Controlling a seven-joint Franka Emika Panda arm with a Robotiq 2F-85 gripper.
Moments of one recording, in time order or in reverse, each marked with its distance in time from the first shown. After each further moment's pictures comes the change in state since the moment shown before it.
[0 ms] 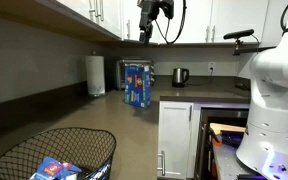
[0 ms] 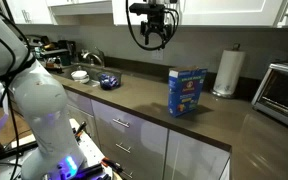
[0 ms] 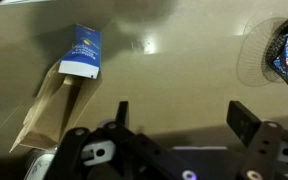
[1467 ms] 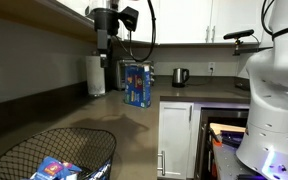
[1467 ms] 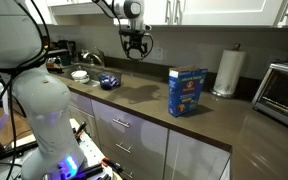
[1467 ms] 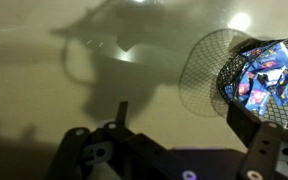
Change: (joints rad) arm 0.130 0.325 0.280 0.107 0.013 0.102 0.048
